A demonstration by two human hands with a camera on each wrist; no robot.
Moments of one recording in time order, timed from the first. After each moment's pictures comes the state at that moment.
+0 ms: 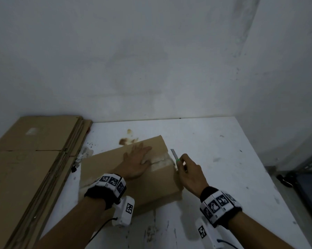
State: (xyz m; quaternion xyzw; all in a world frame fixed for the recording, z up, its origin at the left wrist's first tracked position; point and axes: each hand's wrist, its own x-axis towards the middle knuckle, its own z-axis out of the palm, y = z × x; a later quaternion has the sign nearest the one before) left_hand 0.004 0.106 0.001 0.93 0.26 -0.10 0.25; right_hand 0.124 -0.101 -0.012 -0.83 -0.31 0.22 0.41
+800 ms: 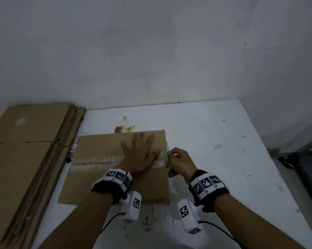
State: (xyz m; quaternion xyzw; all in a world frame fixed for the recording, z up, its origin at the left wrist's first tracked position) left_hand 0.031 0.087 -0.034 0.94 0.30 -0.09 0.16; right_hand 0.131 -0.069 -0.026 -0.74 -0.14 0.42 0.51
